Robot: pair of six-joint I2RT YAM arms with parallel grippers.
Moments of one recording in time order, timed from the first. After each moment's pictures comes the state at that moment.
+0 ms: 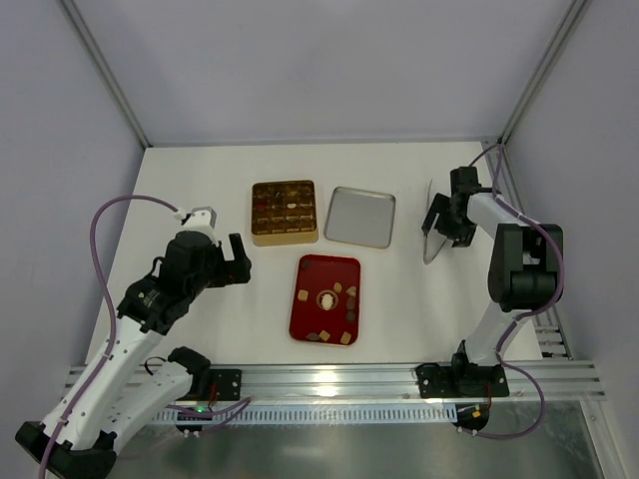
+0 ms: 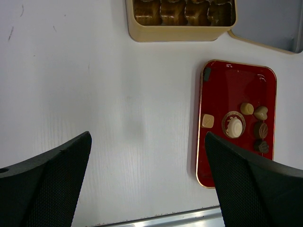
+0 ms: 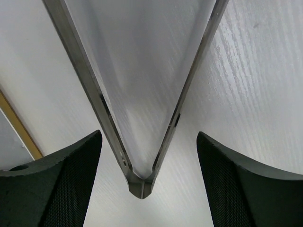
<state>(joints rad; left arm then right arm) -0.48 0.74 0.86 -0.77 -0.21 -0.44 -0.03 1.82 1.19 -0.56 0.04 0.39</state>
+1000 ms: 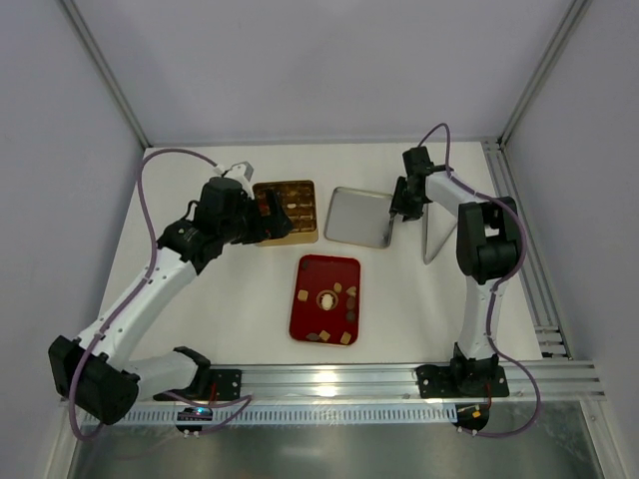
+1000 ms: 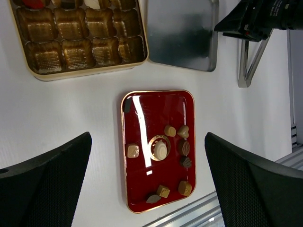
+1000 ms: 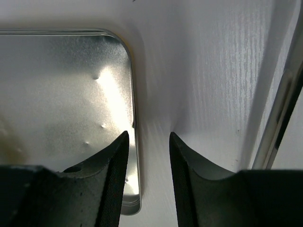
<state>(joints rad) -0.48 1.16 1.12 -0.57 0.05 -0.55 0.18 2.09 1.54 -0.58 0.00 0.43</state>
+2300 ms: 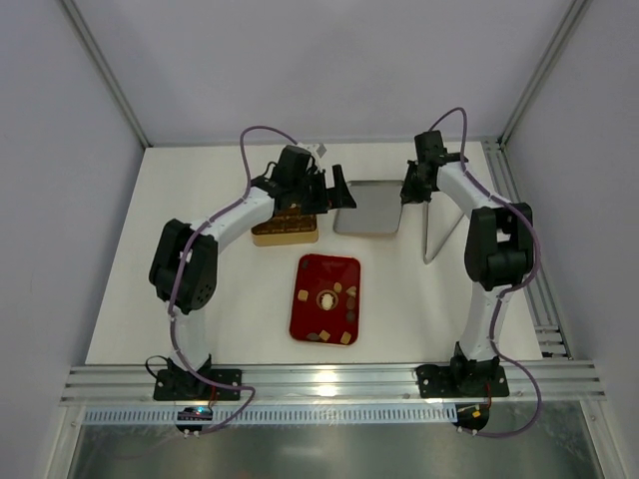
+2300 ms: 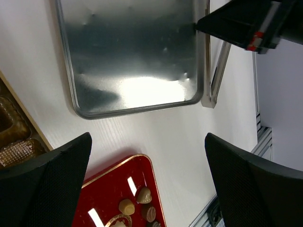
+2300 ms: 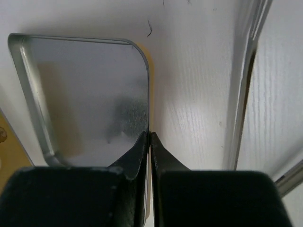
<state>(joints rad) -0.54 1.92 1.52 -0.27 0.37 -0.60 0.16 2.04 1.62 -0.63 -0.02 0.44</state>
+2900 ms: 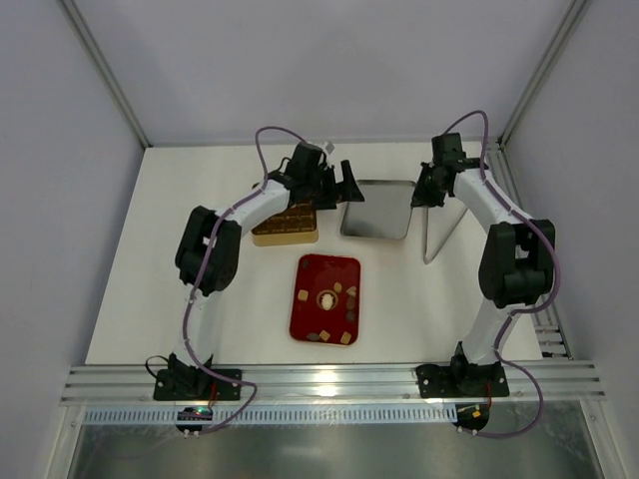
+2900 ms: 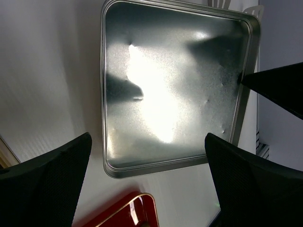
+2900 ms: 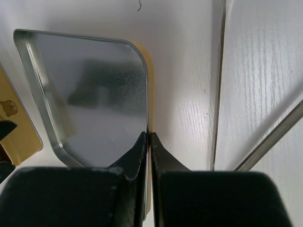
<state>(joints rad) -0.54 2.15 1.72 -0.25 0.38 -0.65 0.10 1.84 1.49 -0.64 -0.07 0.43</state>
